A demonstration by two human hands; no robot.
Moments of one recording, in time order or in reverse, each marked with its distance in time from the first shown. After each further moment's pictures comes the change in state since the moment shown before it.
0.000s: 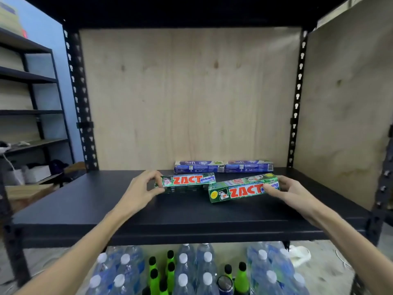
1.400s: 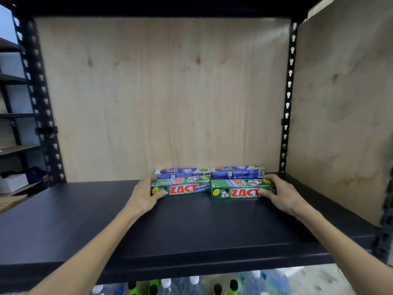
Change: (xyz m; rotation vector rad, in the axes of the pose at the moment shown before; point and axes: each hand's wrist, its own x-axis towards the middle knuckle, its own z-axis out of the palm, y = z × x) left_hand 0.083 -0.007 0.083 0.089 -0.038 -0.253; right_hand 0.094 0.039 -0.018 -0.441 0.154 -0.007
